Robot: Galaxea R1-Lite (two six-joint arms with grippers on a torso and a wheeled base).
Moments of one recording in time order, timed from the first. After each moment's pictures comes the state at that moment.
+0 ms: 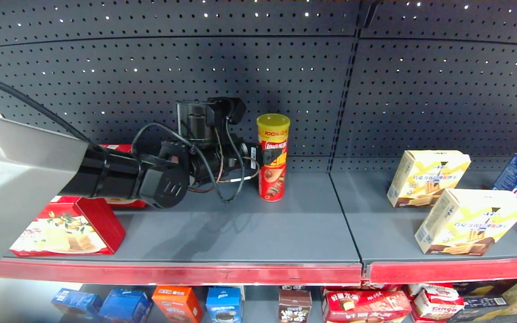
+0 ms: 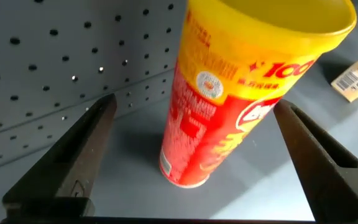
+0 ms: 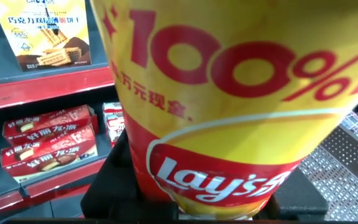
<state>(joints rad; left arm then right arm) -0.46 2.10 -1.43 -0.50 -0.12 -0.08 -0.30 0.08 -0.73 0.72 -0.27 -0.15</state>
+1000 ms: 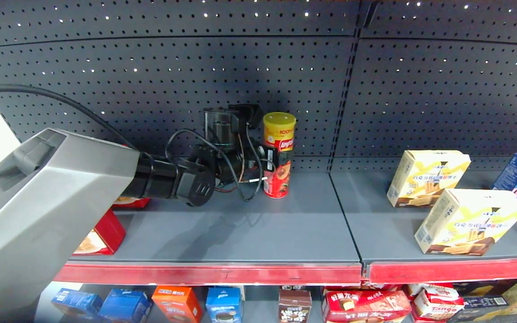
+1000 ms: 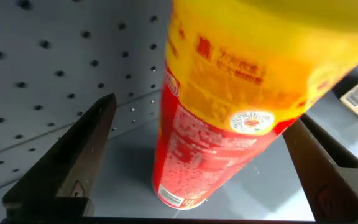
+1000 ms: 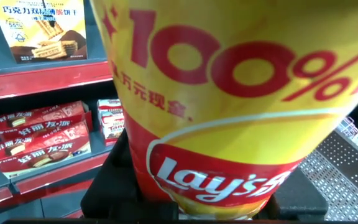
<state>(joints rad) -0.49 2.24 -1.60 -0.50 -0.09 -0.09 -0.31 0.06 -0.74 0.74 -0.27 -0.19</state>
